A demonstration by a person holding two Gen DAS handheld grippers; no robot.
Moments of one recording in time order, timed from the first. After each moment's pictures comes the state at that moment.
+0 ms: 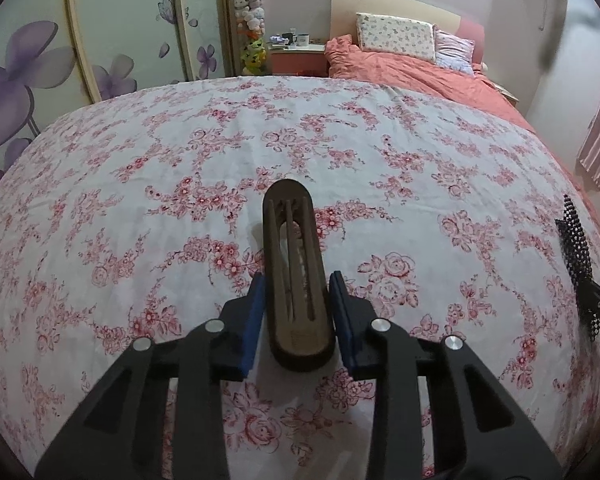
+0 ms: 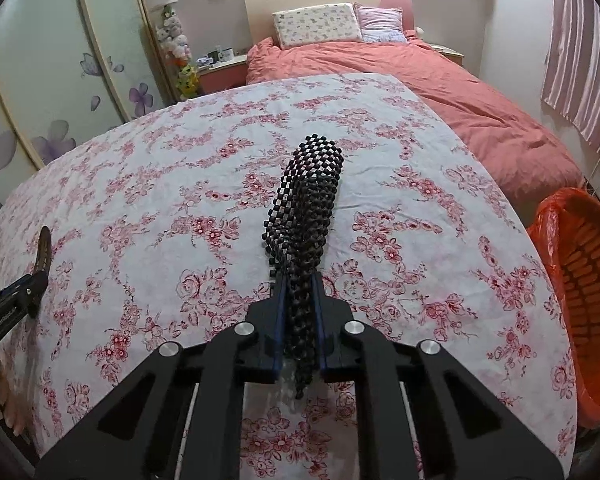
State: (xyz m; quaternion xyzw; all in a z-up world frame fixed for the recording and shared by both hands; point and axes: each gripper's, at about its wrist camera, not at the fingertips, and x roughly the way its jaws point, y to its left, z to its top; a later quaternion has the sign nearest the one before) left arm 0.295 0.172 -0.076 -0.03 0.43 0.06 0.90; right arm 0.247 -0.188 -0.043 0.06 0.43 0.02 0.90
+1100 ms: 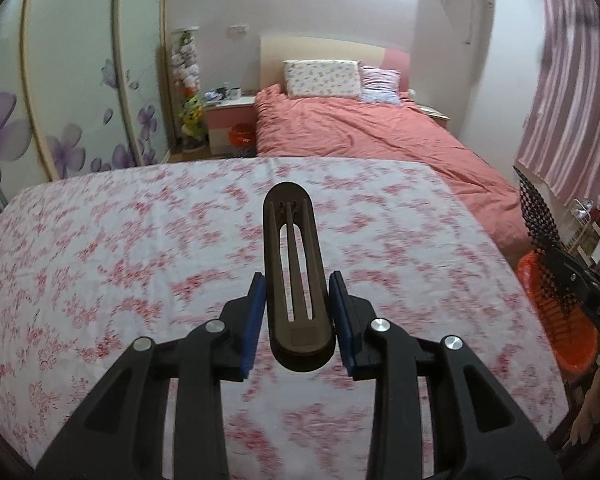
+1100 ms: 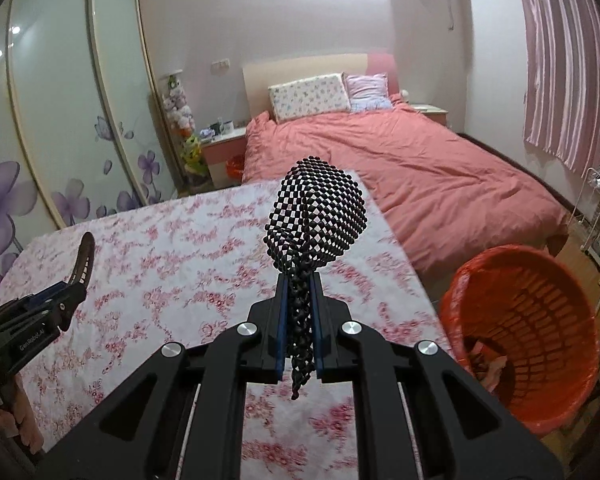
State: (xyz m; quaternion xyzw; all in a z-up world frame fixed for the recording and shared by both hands) left arm 0.248 0.066 0.020 0.00 0.35 -0.05 0.94; right arm 0.185 -0.234 0.046 0.08 0.31 0.01 0.95
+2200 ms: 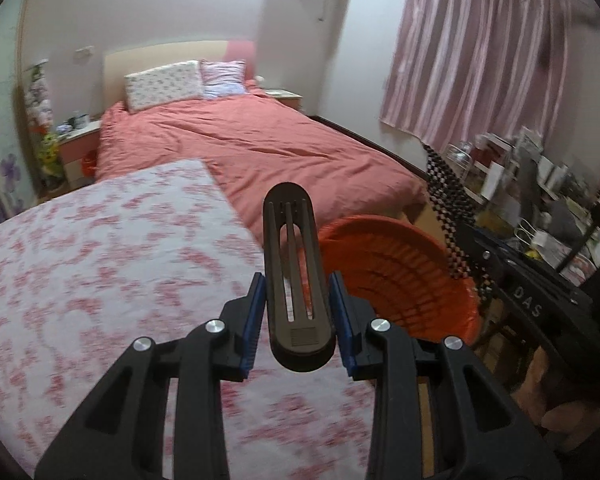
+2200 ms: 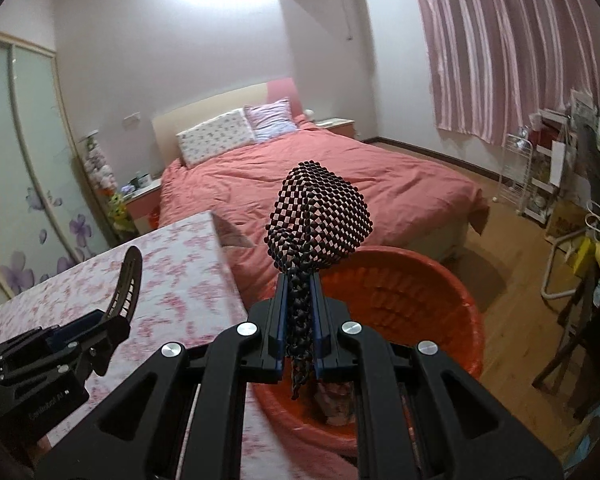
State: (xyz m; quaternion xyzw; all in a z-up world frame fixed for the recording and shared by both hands) left arm 0.212 -0.185 0.016 0.04 0.34 -0.30 0.89; right arm 0.140 -0.386 0.038 0.14 0.26 -0.13 0.95
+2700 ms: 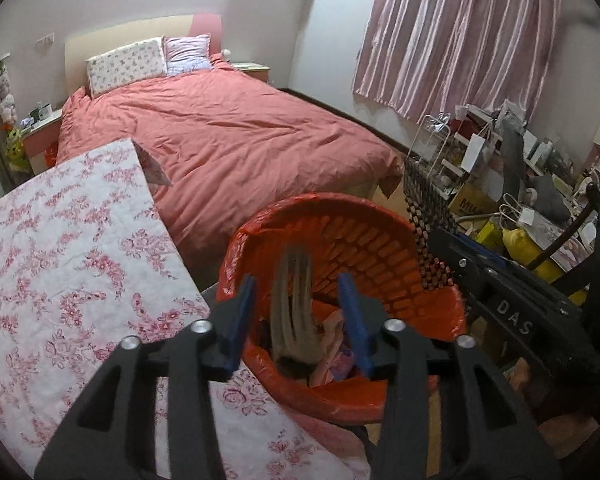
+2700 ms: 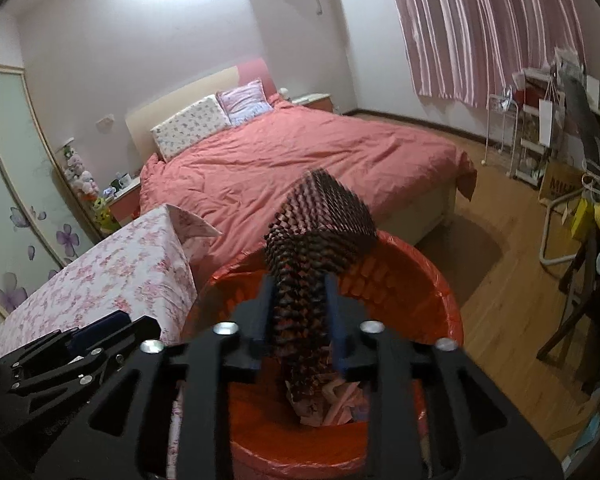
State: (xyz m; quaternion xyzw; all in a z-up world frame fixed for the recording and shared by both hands) left arm 0.241 -0.270 -0.027 0.05 0.39 -0.33 0.86; right arm 0.151 -0.438 0.000 0.19 0.29 -0.15 0.92
